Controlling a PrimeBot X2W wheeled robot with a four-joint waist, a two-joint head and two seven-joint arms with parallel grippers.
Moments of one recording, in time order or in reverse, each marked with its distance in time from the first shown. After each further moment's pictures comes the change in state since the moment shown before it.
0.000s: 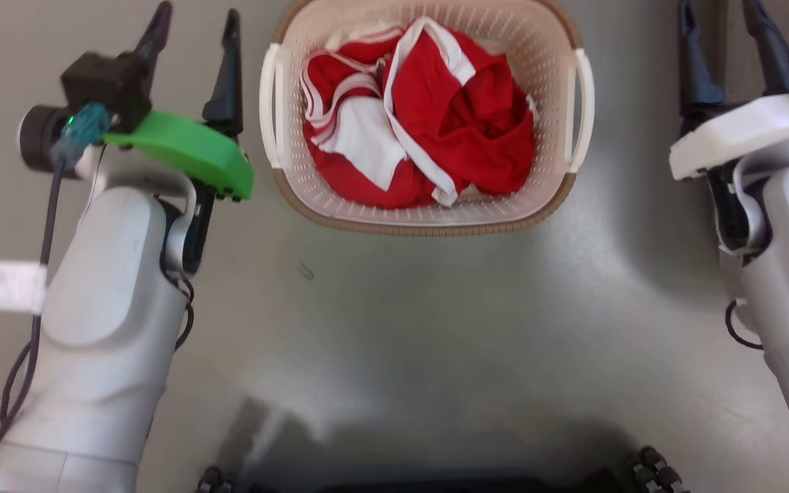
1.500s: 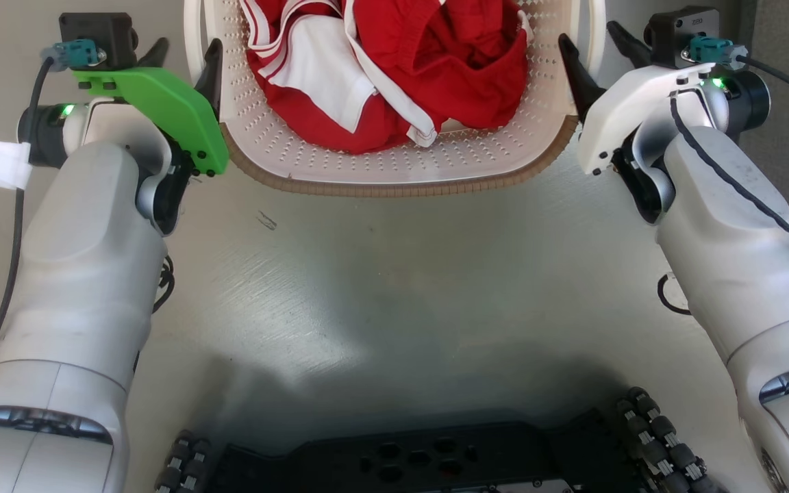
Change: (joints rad) left arm -0.270 -0.035 -0.031 0.559 -0.126 -0.109 0.131; right arm -0.295 0.160 0.142 0.533 -0.031 0.088 0.083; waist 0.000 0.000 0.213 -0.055
